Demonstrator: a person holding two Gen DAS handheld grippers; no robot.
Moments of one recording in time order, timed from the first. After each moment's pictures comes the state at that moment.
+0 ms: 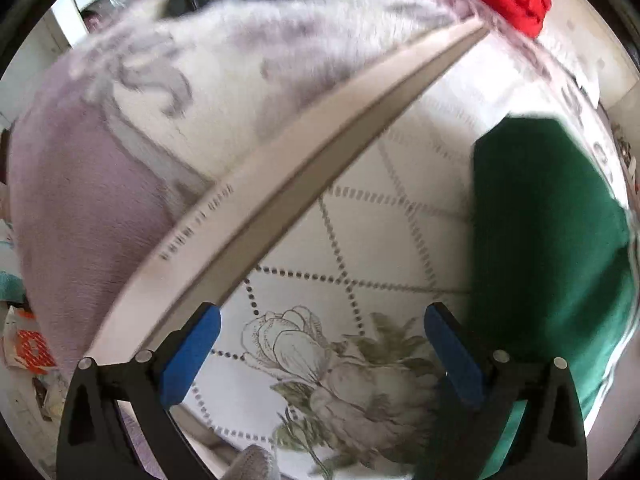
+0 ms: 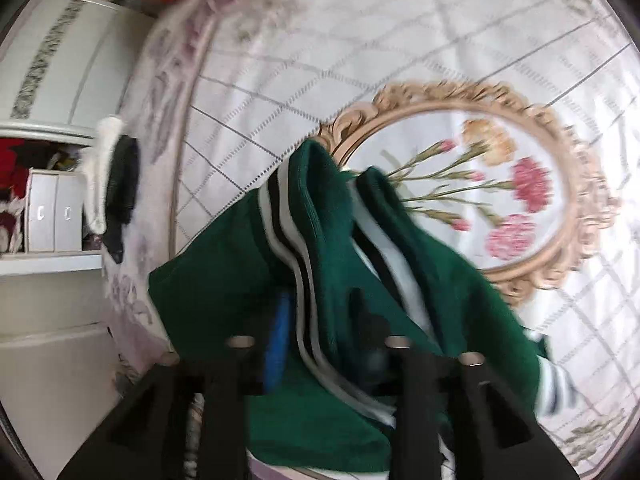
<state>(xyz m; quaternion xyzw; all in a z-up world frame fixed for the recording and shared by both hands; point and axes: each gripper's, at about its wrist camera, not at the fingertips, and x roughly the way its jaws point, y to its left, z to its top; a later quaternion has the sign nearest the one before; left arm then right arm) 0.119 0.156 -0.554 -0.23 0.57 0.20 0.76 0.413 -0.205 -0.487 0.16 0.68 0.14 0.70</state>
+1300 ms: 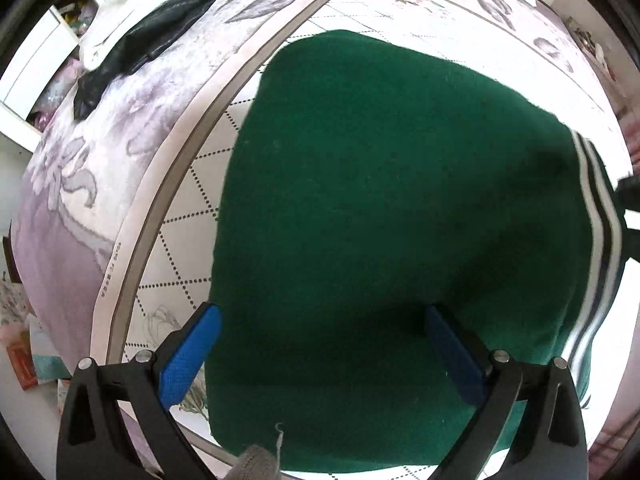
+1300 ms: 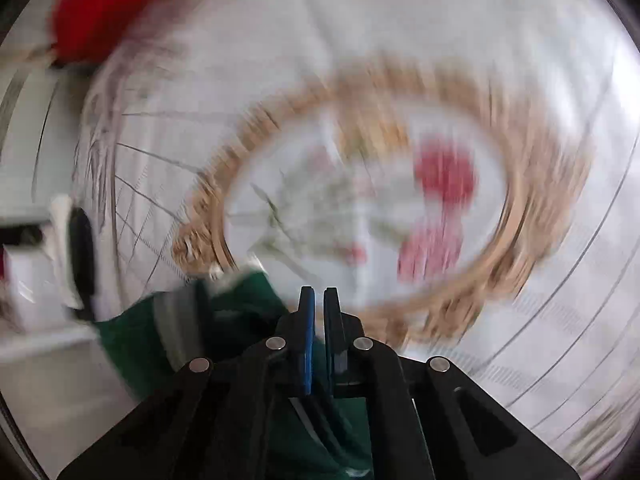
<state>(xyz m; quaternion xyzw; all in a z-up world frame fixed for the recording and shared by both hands) 0.188 0.027 -0.535 -0.09 0.63 0.13 0.76 0.449 -0.240 -0.590 0.27 0.70 0.03 0.66</state>
